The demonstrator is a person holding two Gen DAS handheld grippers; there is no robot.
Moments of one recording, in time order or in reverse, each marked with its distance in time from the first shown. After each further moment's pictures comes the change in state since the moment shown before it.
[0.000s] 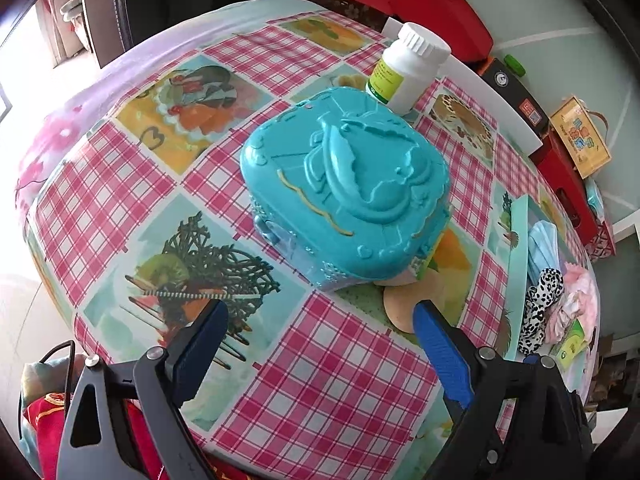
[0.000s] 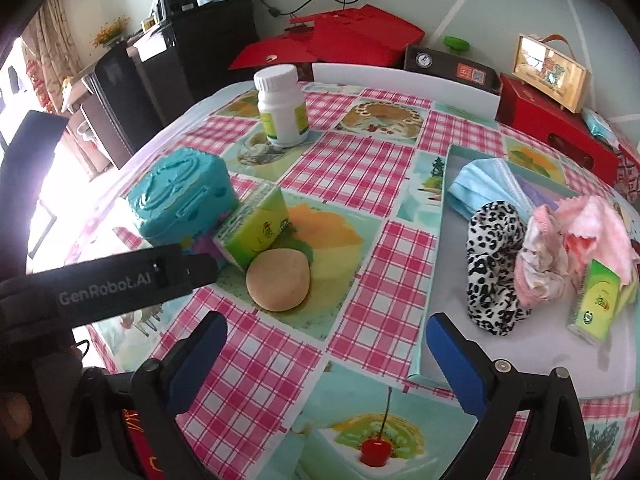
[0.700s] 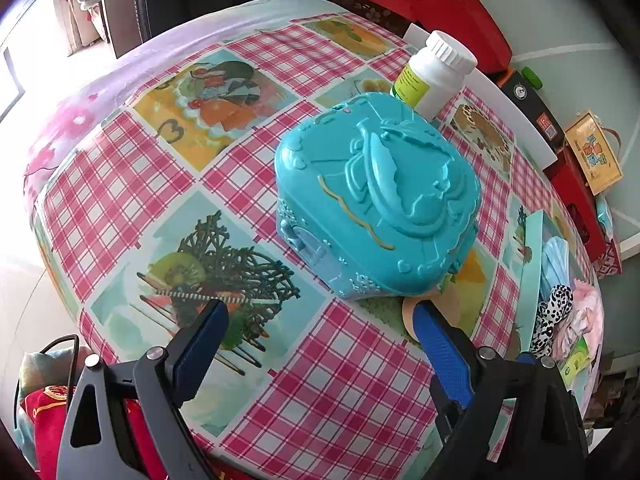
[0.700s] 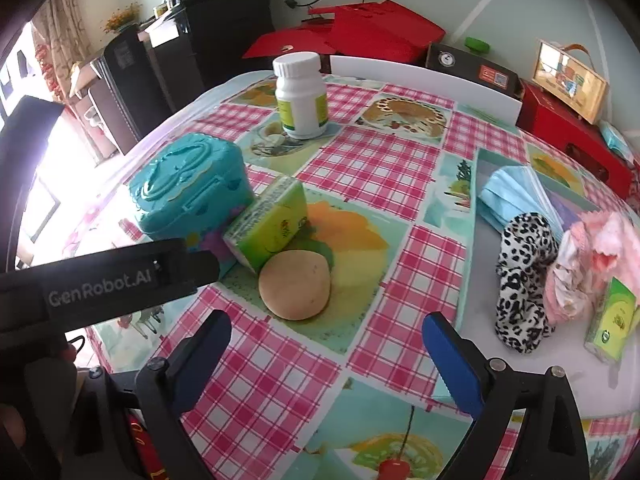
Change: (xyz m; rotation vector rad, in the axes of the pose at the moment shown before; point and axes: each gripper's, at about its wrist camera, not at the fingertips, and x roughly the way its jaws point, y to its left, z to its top) left arm 0.006 0.010 -0.003 -0.054 -0.011 0.026; right arm 0.017 0.015 0.006 -0.053 0.016 0.004
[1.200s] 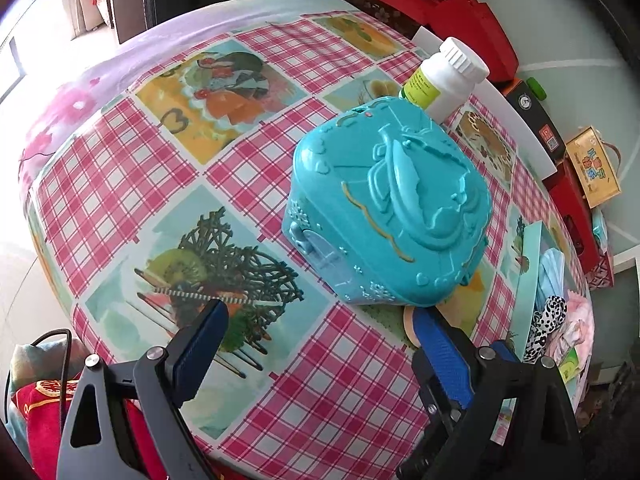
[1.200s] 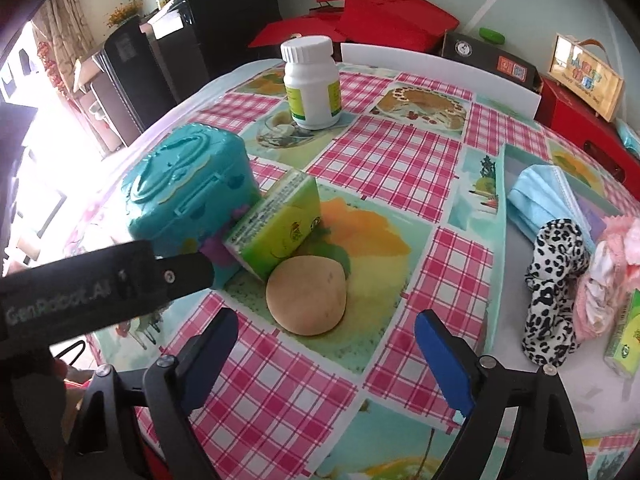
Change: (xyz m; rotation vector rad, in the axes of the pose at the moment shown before) left arm 0.002 0.010 0.001 -0.049 0.016 -0.031; right arm 0.022 0.005 0.010 -0.009 0.040 0.038
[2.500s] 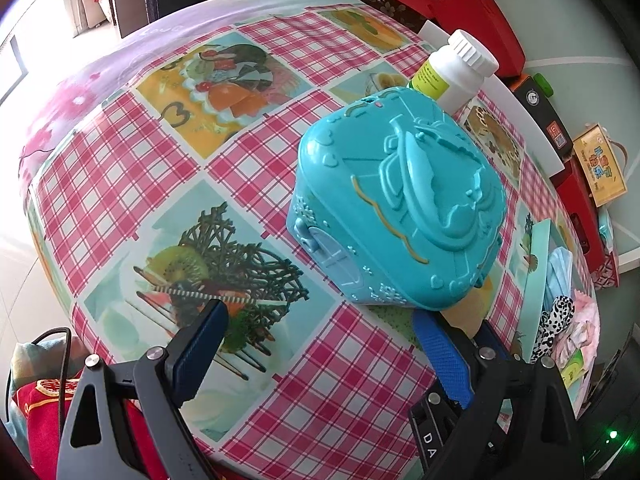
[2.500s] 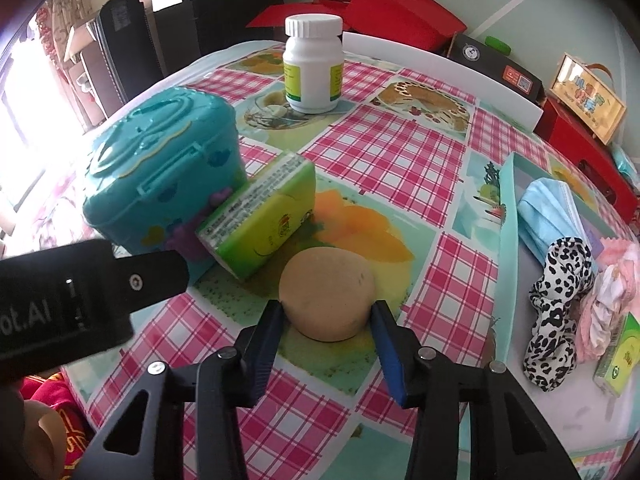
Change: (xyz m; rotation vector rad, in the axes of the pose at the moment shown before) left arm 0.006 0.004 0.002 0.000 0.020 0.011; right arm 0.023 0.007 0.000 -0.065 0.018 -0.107
